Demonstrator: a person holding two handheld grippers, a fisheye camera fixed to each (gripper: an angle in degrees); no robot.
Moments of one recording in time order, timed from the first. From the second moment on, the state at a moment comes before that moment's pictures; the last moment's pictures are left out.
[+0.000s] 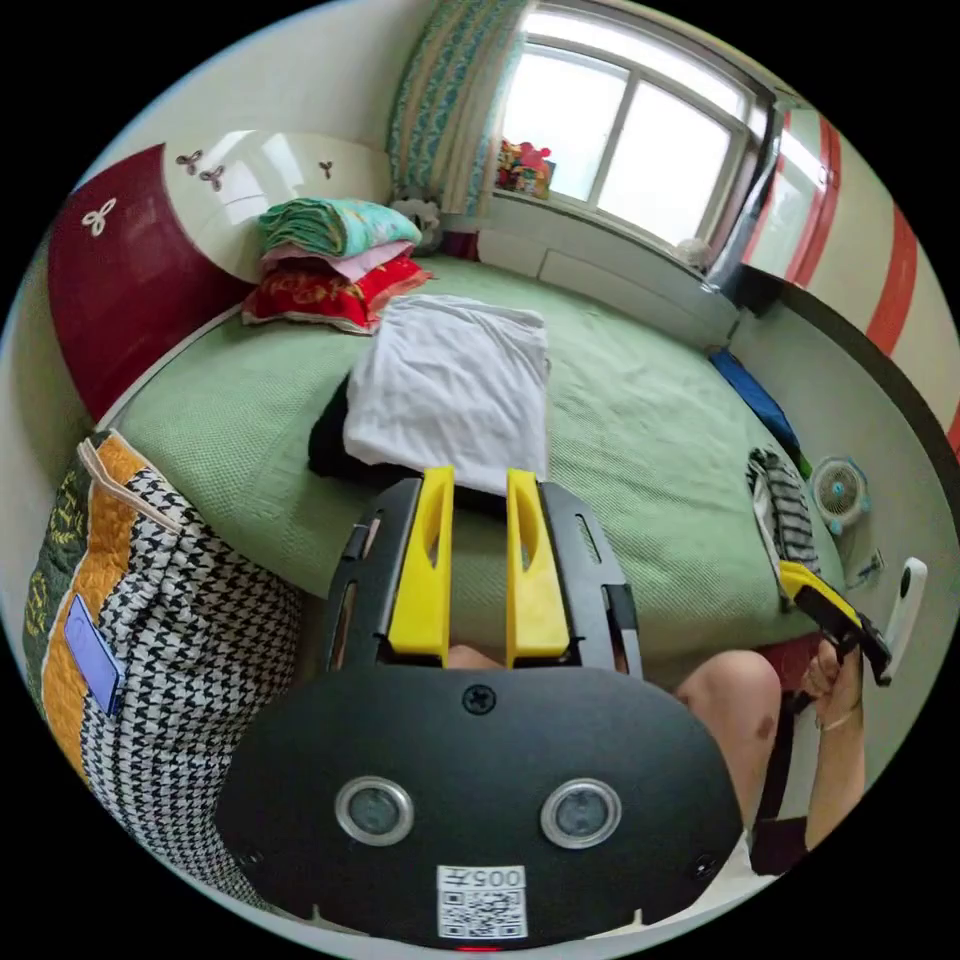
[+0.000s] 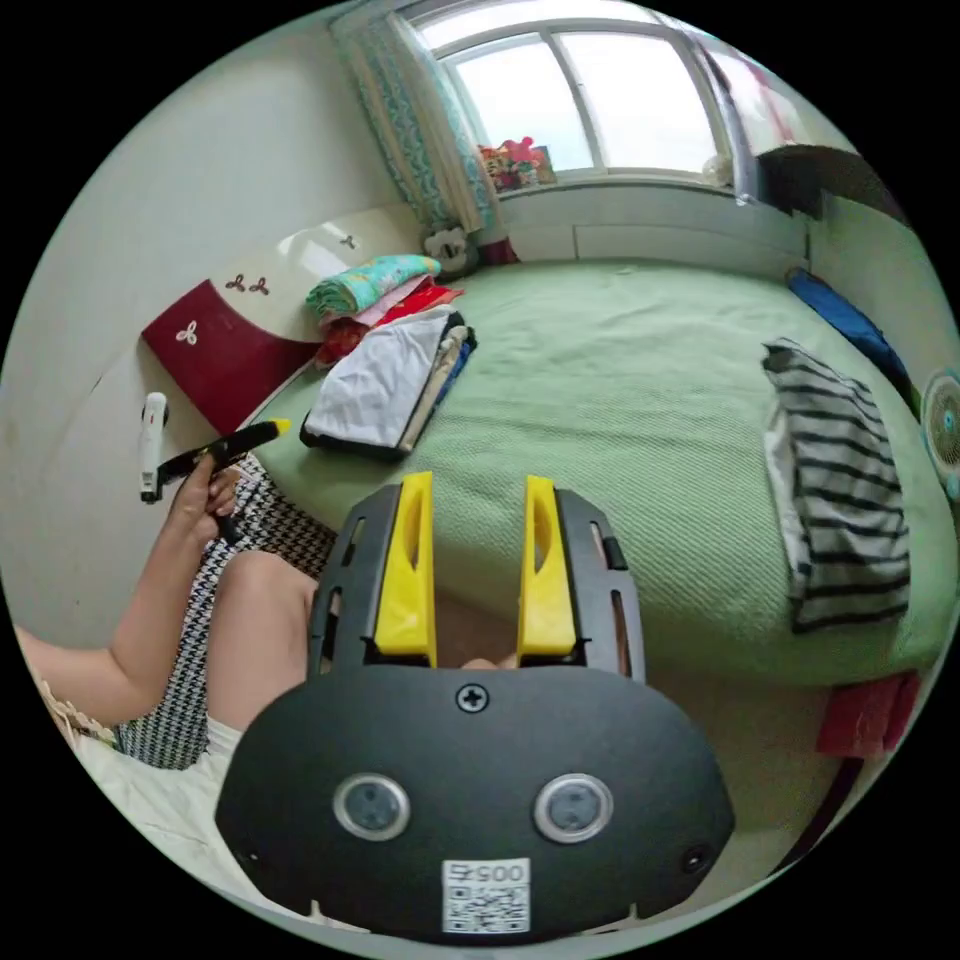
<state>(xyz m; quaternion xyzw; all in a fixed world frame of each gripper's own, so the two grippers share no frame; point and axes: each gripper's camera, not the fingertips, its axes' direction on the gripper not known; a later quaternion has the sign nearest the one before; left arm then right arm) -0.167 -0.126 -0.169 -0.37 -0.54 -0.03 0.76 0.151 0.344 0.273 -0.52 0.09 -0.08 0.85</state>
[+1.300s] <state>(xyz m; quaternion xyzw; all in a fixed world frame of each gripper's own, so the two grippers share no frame) -0.323 -0.241 -0.285 -0.30 -0.57 -0.08 0.76 -0.035 0.604 0.616 -0.55 0.02 -0.17 0.81</state>
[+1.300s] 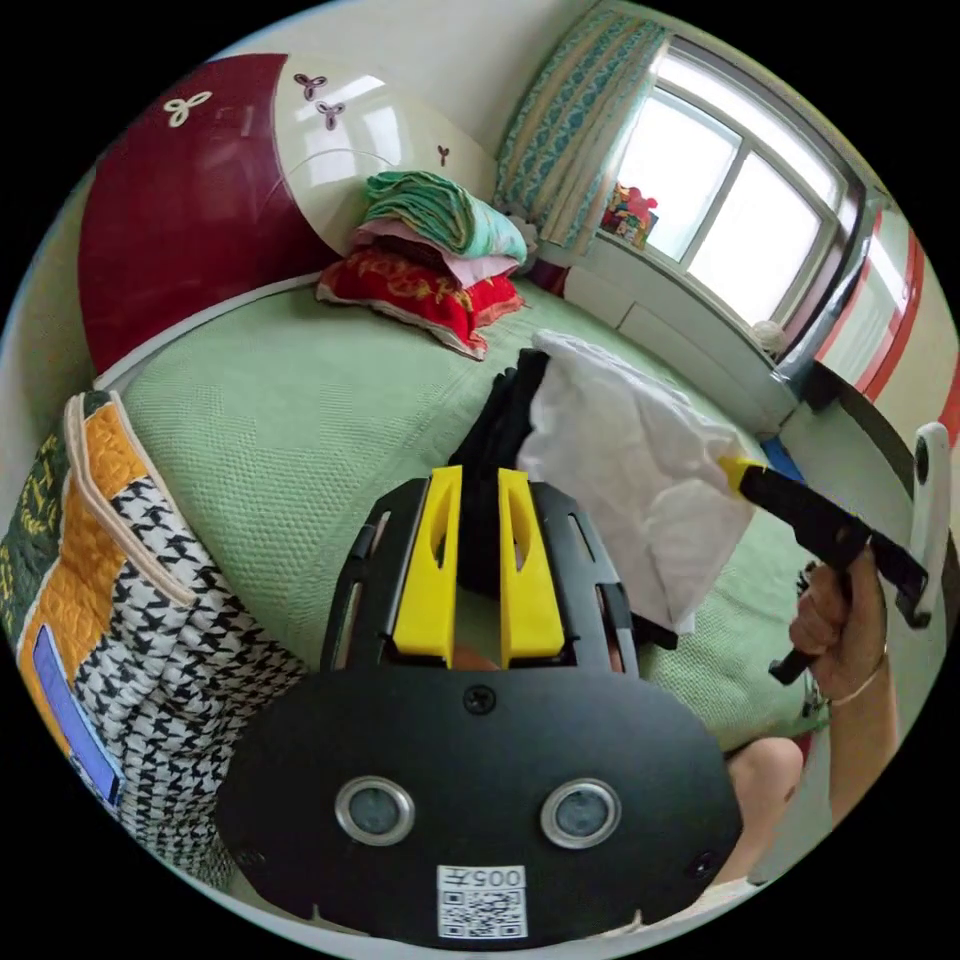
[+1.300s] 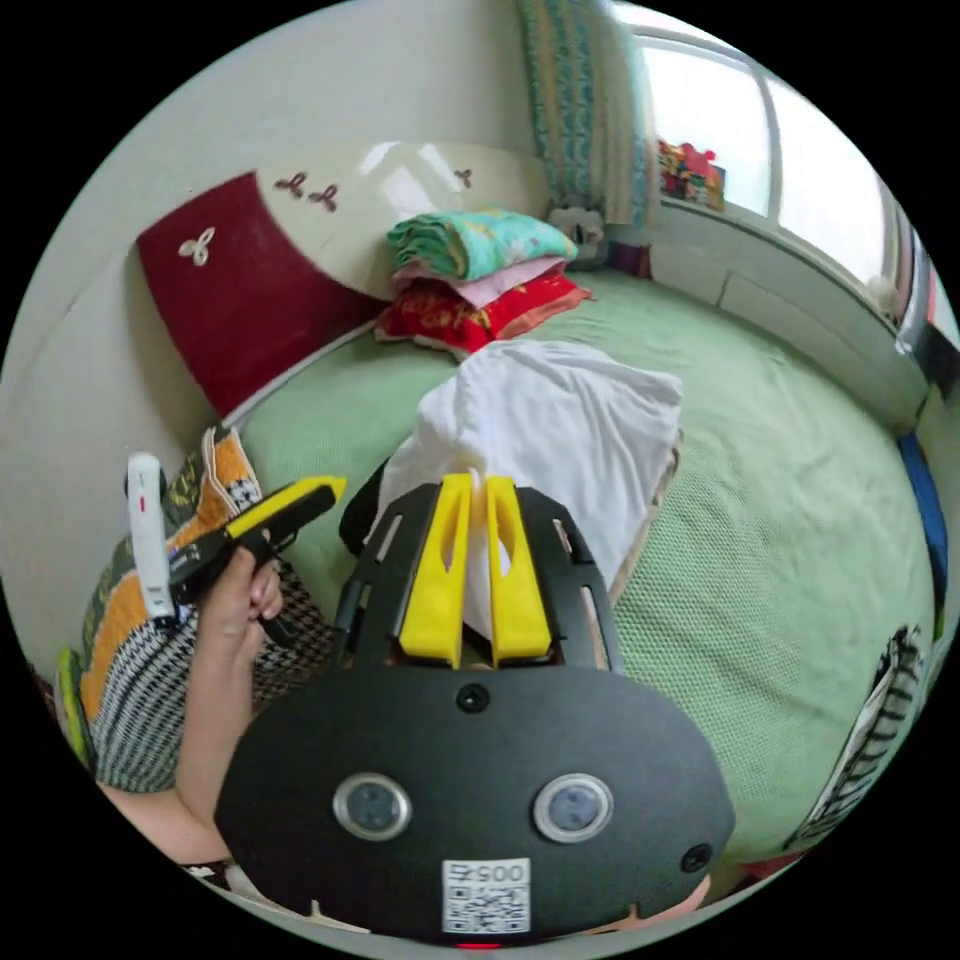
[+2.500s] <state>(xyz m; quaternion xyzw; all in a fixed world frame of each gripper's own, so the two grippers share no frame) -0.357 -0.257 -0.238 -0.38 -0.49 -0.06 0.78 -0.044 0.703 0.779 -0.68 0.04 -0.27 0.68</state>
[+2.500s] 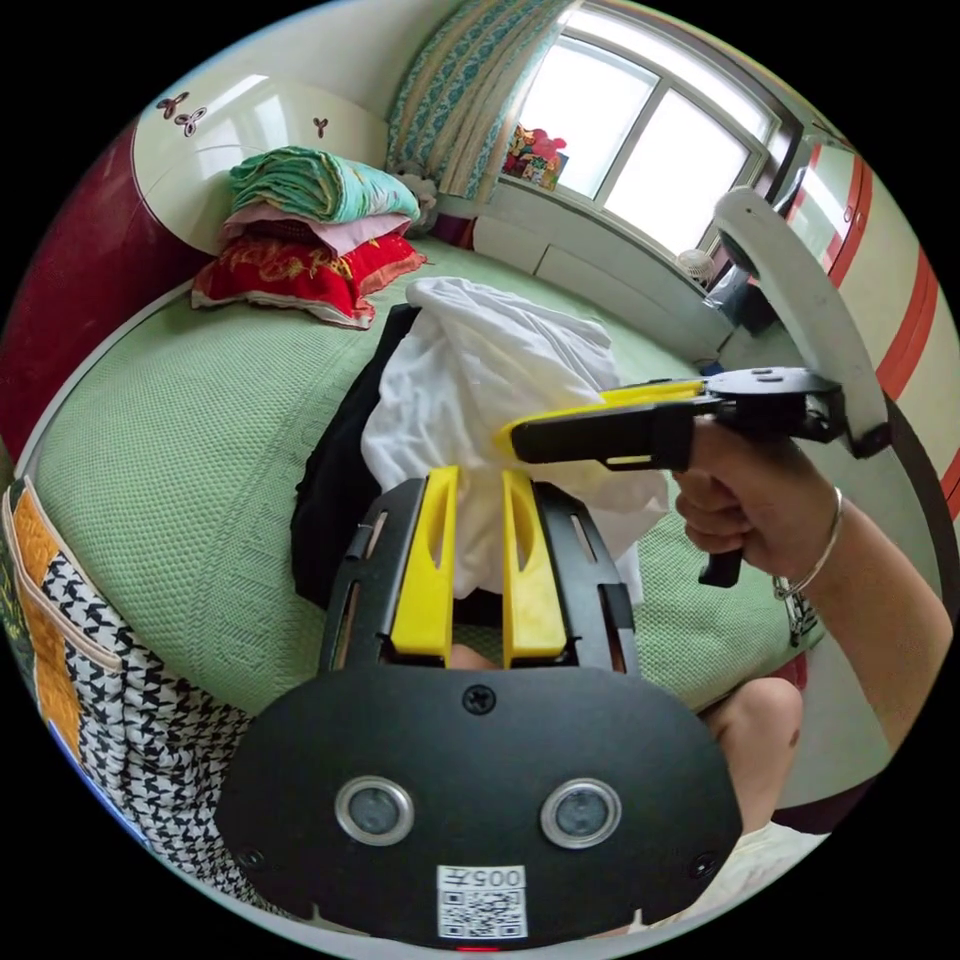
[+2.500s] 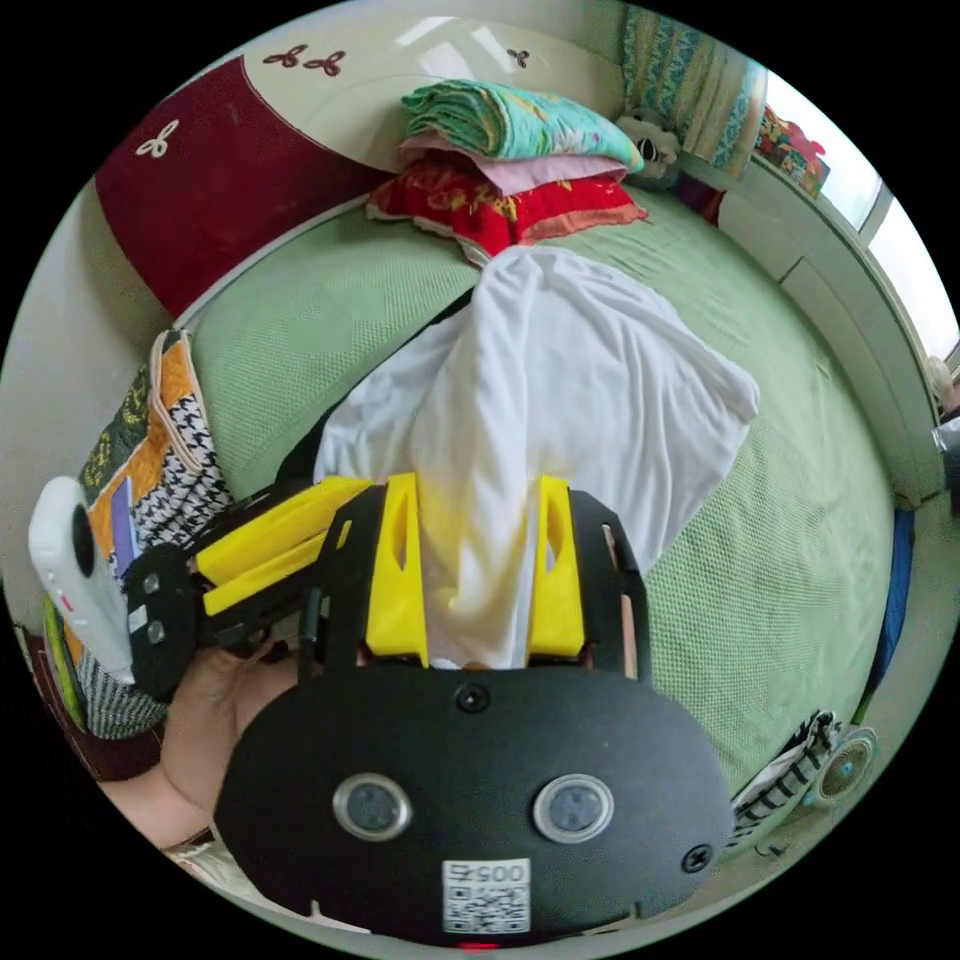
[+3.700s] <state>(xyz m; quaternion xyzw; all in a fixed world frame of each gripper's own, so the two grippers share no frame) -0.363 -0.259 -0.216 -0.38 -0.49 -0.06 0.78 0.071 0.572 0.731 -0.66 0.10 -0.21 0.72</state>
